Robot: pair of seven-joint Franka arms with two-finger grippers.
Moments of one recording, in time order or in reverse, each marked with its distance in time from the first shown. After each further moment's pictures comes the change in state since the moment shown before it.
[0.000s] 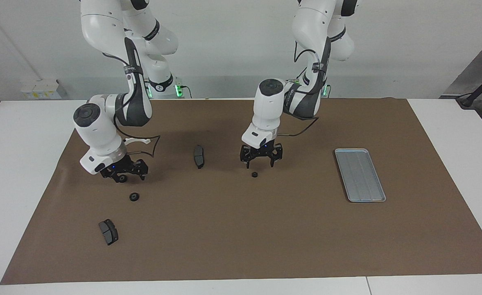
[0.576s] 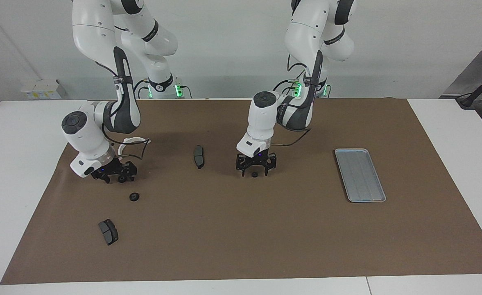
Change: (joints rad) left arm -0.018 0.053 0.000 0.005 0.000 0.069 0.000; right arm -0.077 0.041 0.005 -0.043 0.000 0.064 -0.088
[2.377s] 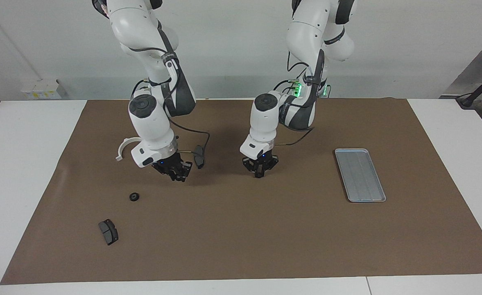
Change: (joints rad) left arm 0.040 -0.004 0.021 0.050 0.000 -0.145 -0.001; right arm 0.380 0.004 0.016 0.212 0.055 -0.124 0.670
